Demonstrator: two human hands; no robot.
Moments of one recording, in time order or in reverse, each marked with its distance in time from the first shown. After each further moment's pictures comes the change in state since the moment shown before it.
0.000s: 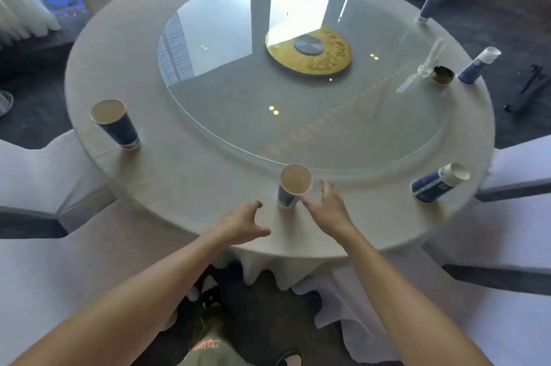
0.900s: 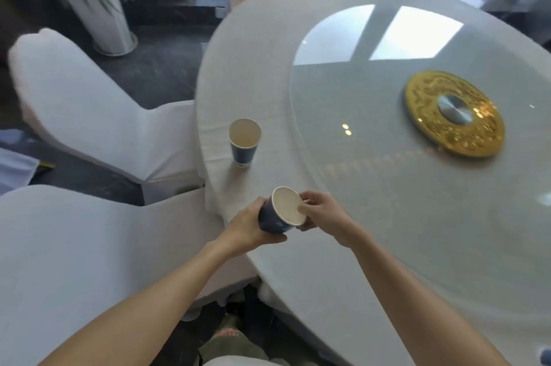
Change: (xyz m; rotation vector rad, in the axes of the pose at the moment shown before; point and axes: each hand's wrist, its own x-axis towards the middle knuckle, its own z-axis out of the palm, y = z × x) left_hand 0.028 -0.236 -0.142 -0.656 0.379 -0.143; right_hand 0.128 -0.261 0.205 -0.068 -0.592 -0.099
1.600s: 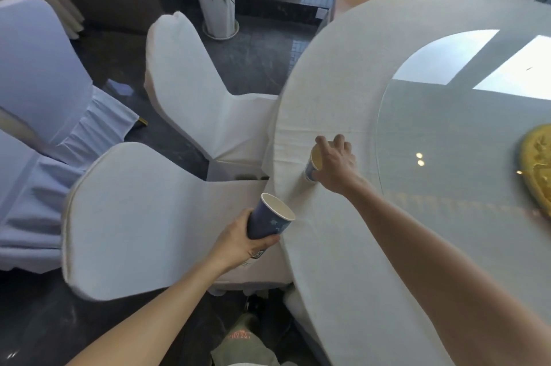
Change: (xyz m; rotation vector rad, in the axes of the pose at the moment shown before) left_hand -0.067 -0.072 -0.054 -0.157 0.321 -0.316; right_hand 0.130 -0.121 0.075 -1.038 0.138 -0.487
